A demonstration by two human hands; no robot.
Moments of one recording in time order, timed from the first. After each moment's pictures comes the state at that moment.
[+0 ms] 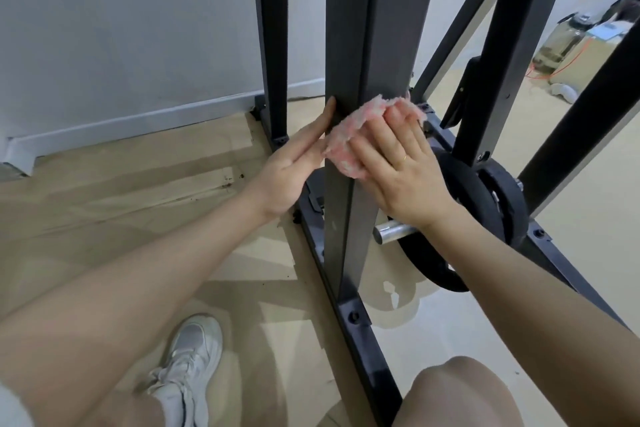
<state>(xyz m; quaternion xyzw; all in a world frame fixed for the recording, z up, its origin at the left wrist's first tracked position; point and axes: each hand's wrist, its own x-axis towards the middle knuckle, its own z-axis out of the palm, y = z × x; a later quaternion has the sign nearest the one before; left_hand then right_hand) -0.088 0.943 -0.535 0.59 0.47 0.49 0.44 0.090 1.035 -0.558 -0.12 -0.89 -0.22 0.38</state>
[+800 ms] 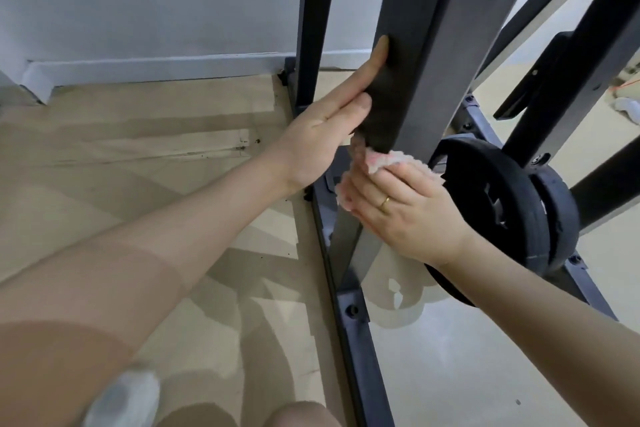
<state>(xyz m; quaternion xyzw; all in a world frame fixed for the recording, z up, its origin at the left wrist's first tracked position) -0.080 0.946 -0.545 0.58 0.48 0.52 0.41 0.100 1.013 -0.626 -0.10 -0.96 -0.18 0.21</state>
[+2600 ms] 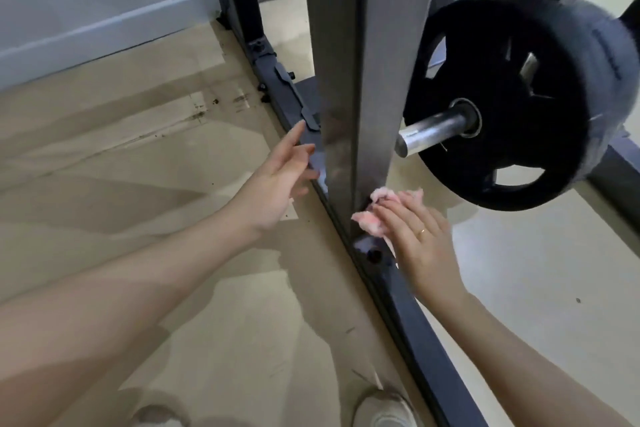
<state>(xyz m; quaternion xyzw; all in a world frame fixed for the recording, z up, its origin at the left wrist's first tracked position) -0.075 0.911 -0.720 0.41 0.61 0.43 0.53 0.156 0.916 -0.826 -0.39 -0.85 0.05 0.34</state>
